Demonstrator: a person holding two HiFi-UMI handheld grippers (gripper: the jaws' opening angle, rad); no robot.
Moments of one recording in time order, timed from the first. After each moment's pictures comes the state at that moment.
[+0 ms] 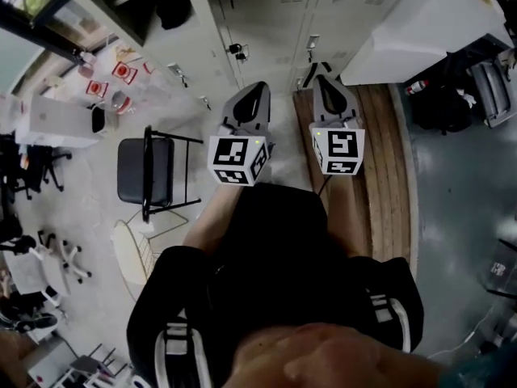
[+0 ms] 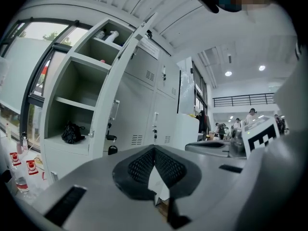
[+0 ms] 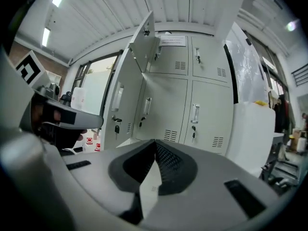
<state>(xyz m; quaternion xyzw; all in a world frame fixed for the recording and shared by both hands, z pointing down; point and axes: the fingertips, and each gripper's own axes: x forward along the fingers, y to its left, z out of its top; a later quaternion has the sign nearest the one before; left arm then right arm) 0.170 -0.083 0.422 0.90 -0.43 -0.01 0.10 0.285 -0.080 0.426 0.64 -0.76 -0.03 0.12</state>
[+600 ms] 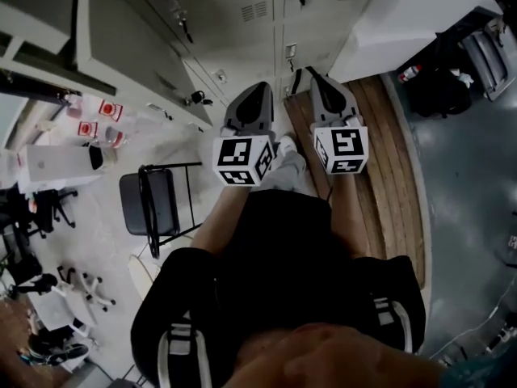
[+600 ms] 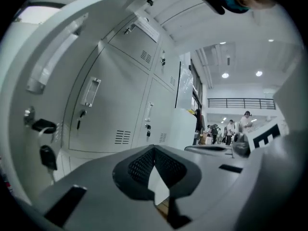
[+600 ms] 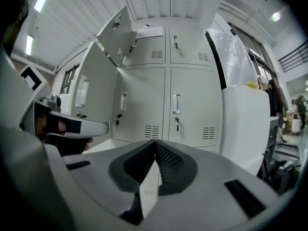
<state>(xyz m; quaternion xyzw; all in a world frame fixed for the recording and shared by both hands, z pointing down) 0.275 -0.167 0.445 0.92 -0.38 0.00 0.12 0.376 -0.148 0.449 0.67 -0.74 0.02 0.08</state>
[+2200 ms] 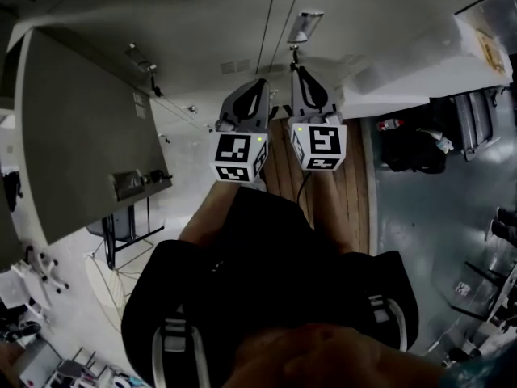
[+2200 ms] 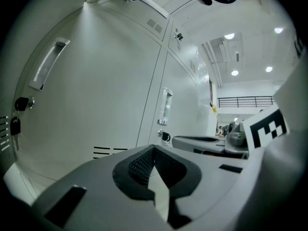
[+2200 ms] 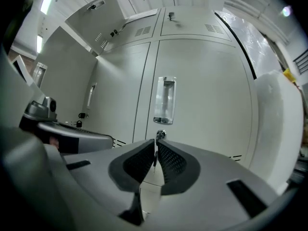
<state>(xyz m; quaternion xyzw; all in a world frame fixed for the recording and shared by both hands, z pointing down) 0.380 -0.343 0.449 0.89 -0.43 0.00 0.13 0.449 -0.355 0.434 0.62 -0.78 -0.01 0.09</state>
